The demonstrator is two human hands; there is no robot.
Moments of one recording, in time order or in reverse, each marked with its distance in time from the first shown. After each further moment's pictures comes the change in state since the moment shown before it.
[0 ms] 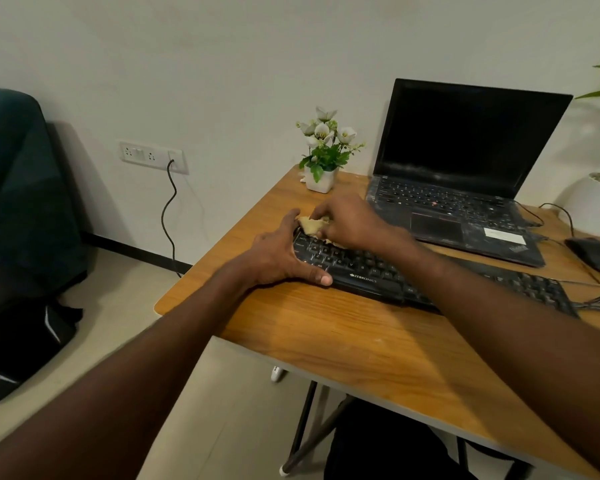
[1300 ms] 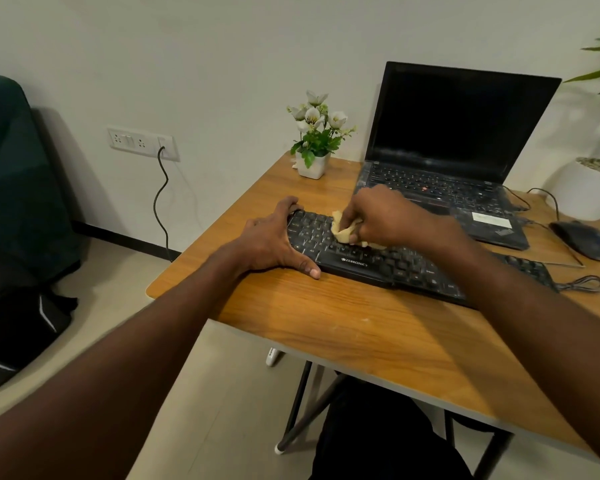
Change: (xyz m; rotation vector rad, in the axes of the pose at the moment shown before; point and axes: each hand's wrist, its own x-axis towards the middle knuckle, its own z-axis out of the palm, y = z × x) left_hand -0.011 0.018 0.001 0.109 0.012 0.032; right_hand -0.057 0.023 -0.041 -0.130 -0.170 0.019
